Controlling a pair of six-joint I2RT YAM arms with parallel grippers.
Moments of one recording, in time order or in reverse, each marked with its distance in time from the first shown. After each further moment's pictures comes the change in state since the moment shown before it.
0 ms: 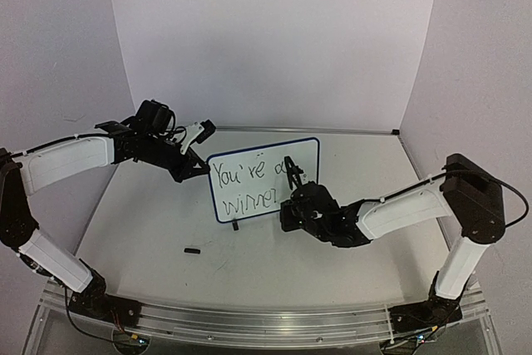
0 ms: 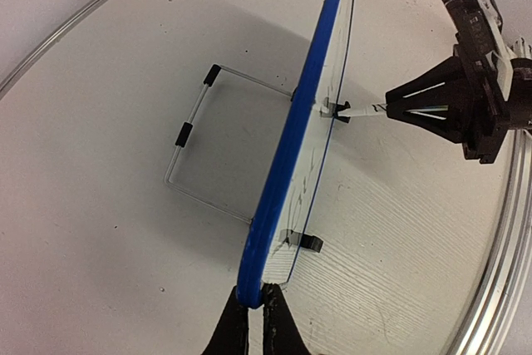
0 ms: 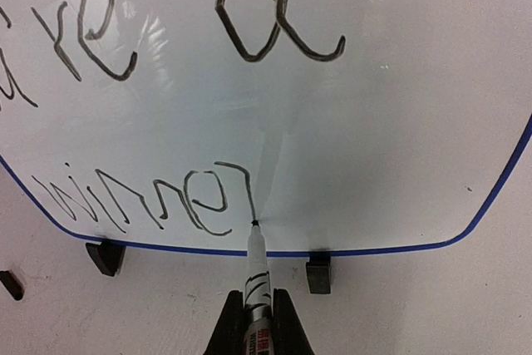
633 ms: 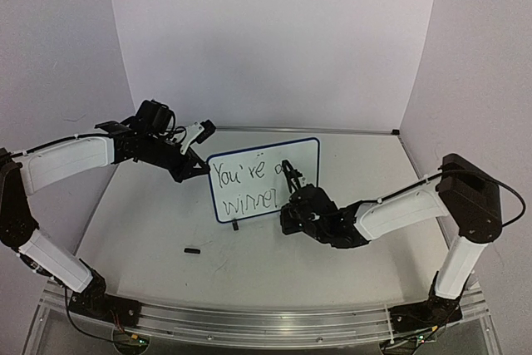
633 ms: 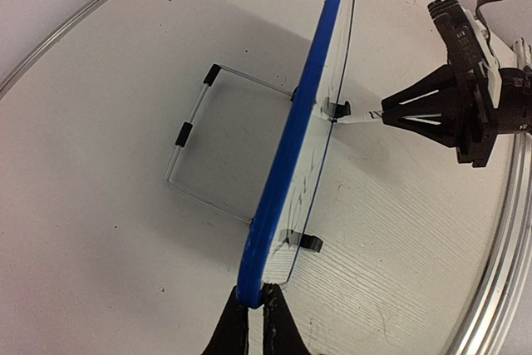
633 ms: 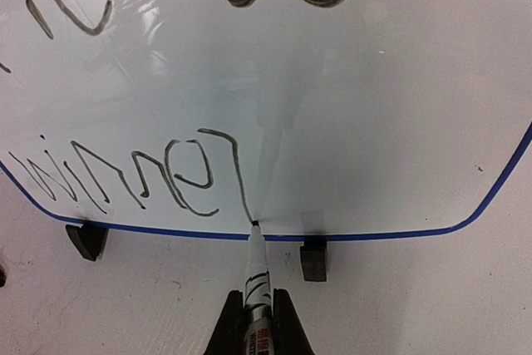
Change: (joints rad) left arm 0.000 0.000 0.000 0.000 0.000 0.000; right arm 0.000 0.022 0.000 -0.020 -0.005 -0.002
